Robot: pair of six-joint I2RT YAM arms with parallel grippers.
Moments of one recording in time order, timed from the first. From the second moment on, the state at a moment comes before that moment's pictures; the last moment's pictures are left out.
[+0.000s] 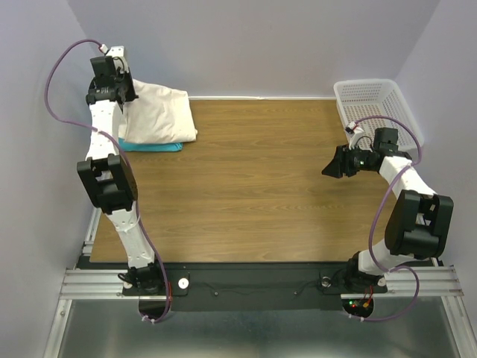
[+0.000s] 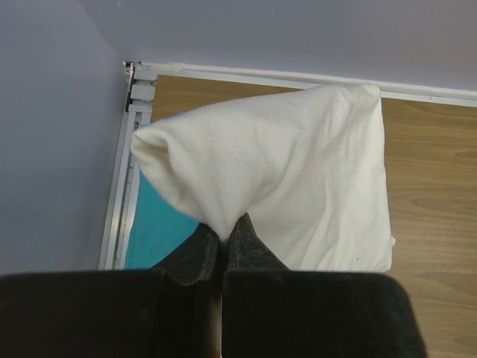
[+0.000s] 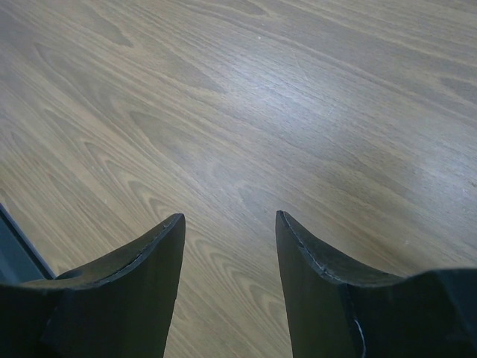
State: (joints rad) left arm 0.19 2.05 2.05 -0.50 0.13 0.02; right arm -0.22 1.53 1.03 -0.51 -0.86 -0.31
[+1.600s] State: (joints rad) left arm 0.16 2.19 2.09 -0.31 -0.10 0.02; right arm -0.20 1.57 1.03 -0.52 -0.92 -0.33
